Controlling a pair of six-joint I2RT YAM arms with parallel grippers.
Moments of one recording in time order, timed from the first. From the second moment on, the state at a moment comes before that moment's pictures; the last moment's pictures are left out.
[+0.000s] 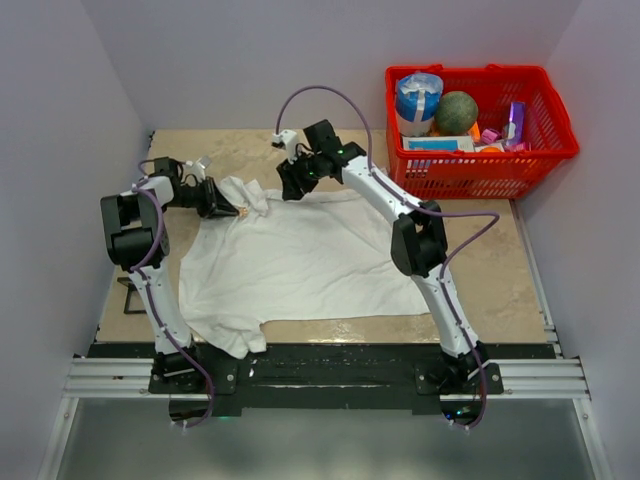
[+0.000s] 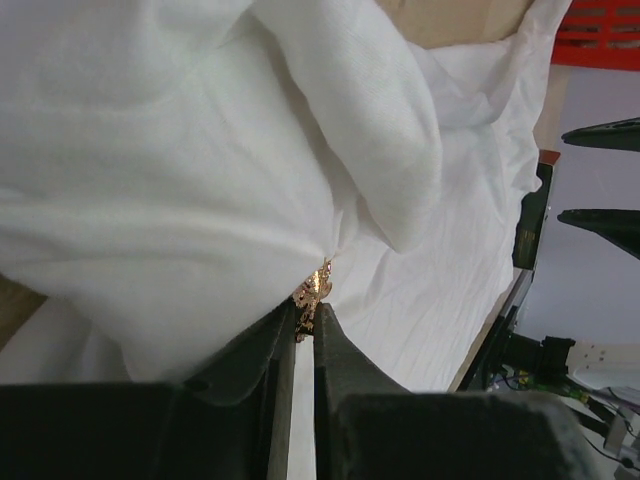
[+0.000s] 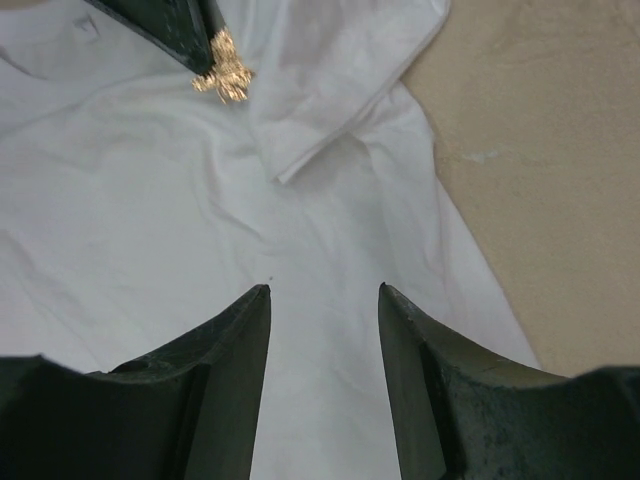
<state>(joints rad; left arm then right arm) 0.22 2.22 1.54 -0.53 0.96 -0.09 0.59 2.46 2.35 -0.71 -0.45 -0.23</state>
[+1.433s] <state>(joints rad) 0.17 2.11 1.27 -0.52 1.01 -0.02 0.70 2.57 2.21 -0.46 -0.57 0.05</state>
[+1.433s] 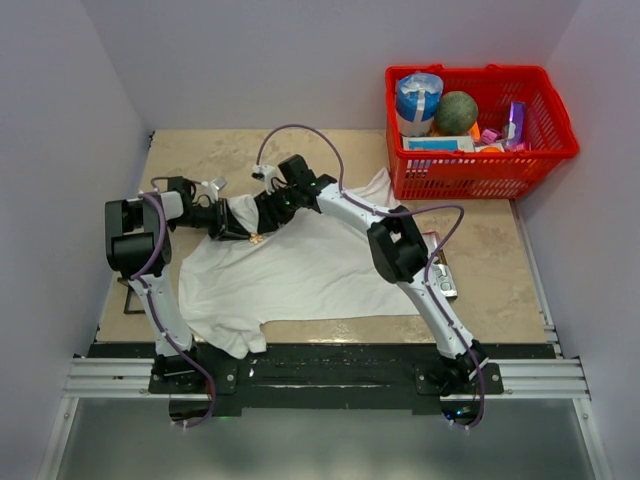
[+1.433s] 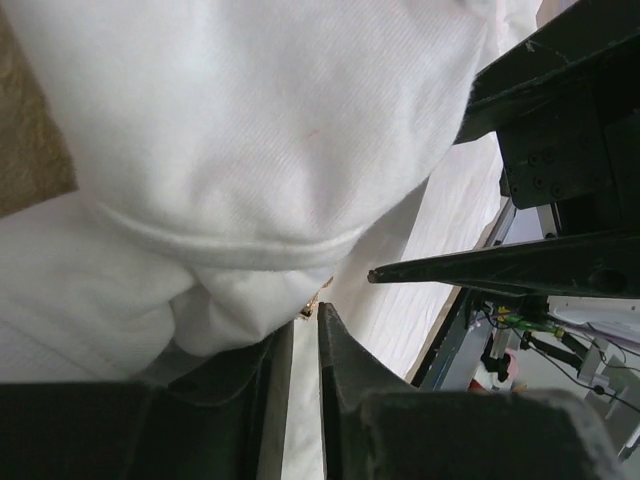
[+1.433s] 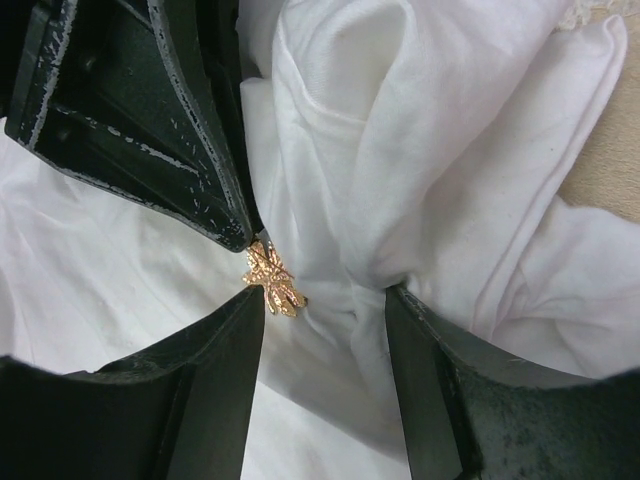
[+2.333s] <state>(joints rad) 0.17 2.12 1.25 -0.45 1.00 -0.13 0.74 2.59 2.28 -0.47 -0.41 0.07</state>
